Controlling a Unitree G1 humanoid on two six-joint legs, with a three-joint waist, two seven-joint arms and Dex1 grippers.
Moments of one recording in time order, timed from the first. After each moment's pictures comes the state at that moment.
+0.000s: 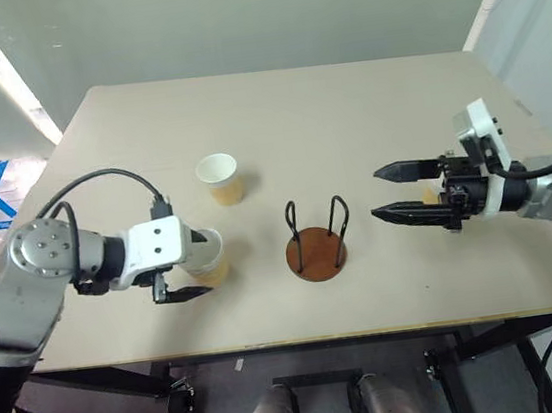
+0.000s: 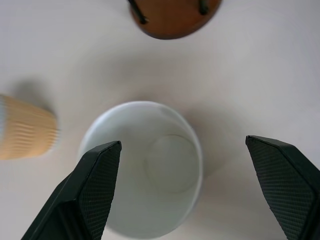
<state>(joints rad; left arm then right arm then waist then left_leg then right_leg) -0.37 1.15 -0.07 -0.25 -0.20 0.35 -1.26 -0.52 -0.80 -0.16 -0.35 0.75 0.88 1.06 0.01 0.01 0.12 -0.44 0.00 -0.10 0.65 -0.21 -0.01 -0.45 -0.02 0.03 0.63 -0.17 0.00</state>
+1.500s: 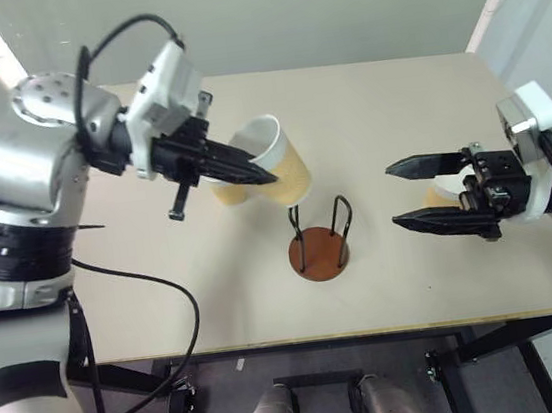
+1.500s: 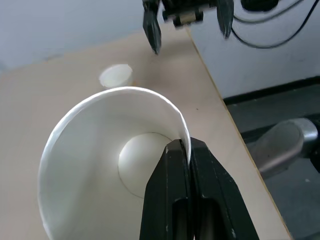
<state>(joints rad) -1.11 0.85 -0.24 0.09 -0.51 0.54 -1.57 -0.43 -0.92 -0.27 -0.45 1.00 0.84 1.04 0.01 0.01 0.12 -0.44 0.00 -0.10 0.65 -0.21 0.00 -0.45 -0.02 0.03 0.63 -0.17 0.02</state>
